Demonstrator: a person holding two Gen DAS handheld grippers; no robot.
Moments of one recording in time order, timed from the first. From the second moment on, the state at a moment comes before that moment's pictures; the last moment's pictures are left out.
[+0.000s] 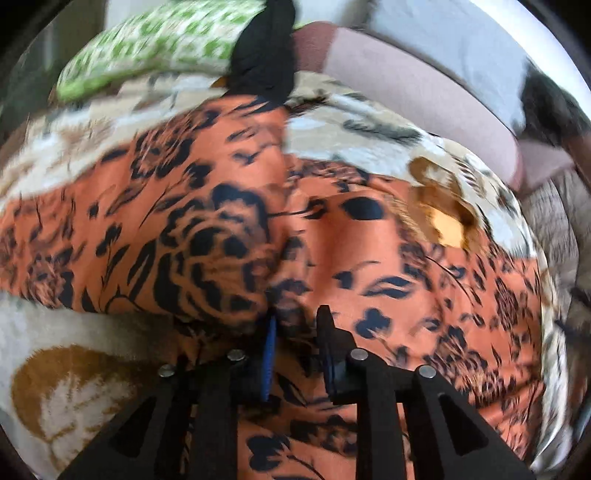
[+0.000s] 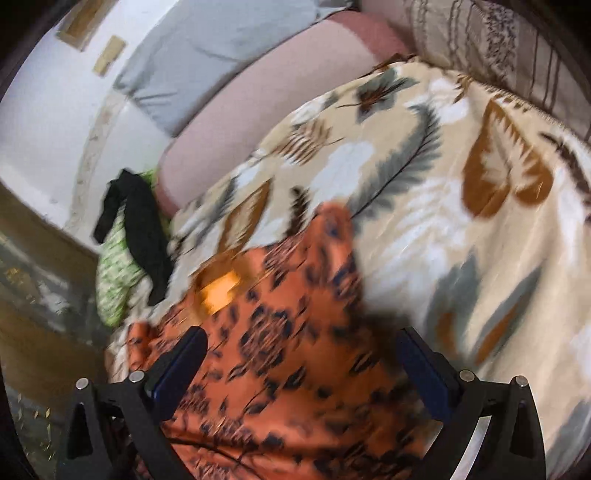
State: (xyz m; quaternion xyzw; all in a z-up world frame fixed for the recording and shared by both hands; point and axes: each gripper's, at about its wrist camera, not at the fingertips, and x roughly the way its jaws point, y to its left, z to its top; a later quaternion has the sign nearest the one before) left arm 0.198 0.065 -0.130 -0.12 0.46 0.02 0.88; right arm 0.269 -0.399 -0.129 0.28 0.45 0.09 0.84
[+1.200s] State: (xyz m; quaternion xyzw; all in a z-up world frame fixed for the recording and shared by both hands) left arm 0.148 0.142 -0.068 -0.21 0.35 0.03 0.91; right arm 0.212 -0.345 -0.104 0.24 0.43 0.10 0.86
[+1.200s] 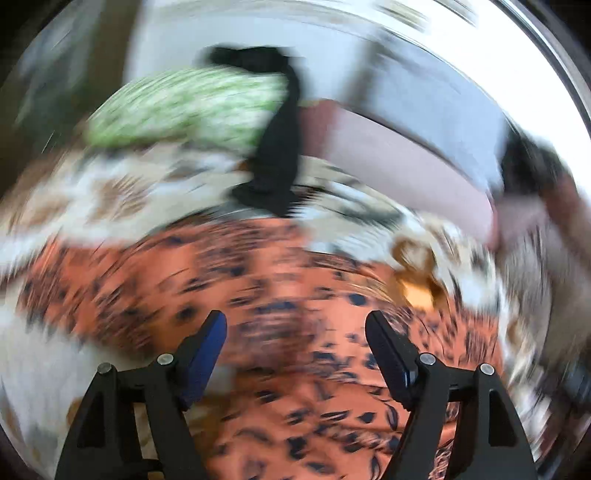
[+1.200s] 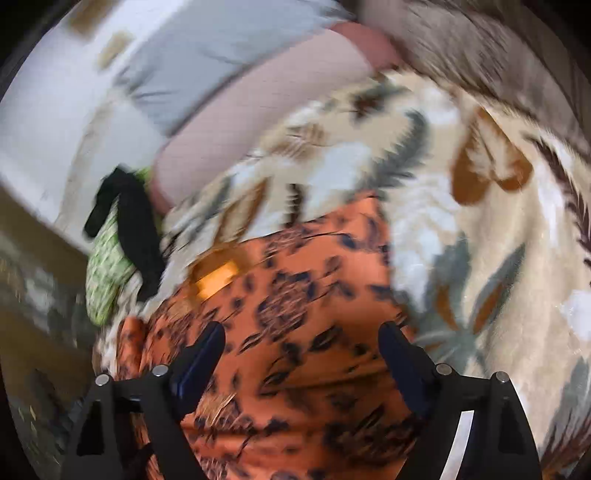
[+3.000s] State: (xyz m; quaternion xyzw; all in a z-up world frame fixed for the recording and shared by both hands) left arm 0.194 0.070 -0.080 -0.11 0.44 0.00 0.89; right arm 0.193 -0.384 -0.107 0.32 0.41 0.12 0.85
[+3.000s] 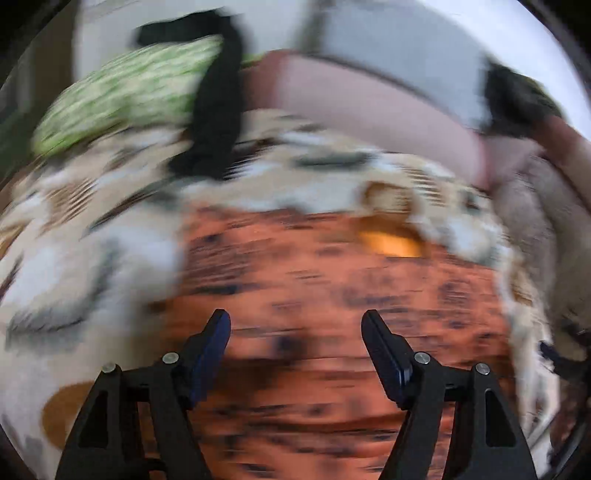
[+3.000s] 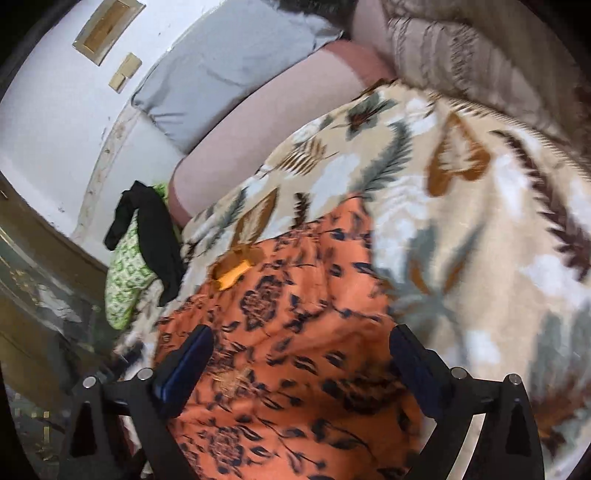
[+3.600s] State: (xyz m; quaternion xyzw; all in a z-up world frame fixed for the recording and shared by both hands) left arm 0.182 0.140 -0.139 -0.15 0.49 0.03 0.86; right arm 0.262 -0.336 -0.150 0.26 0.52 0.06 0.81
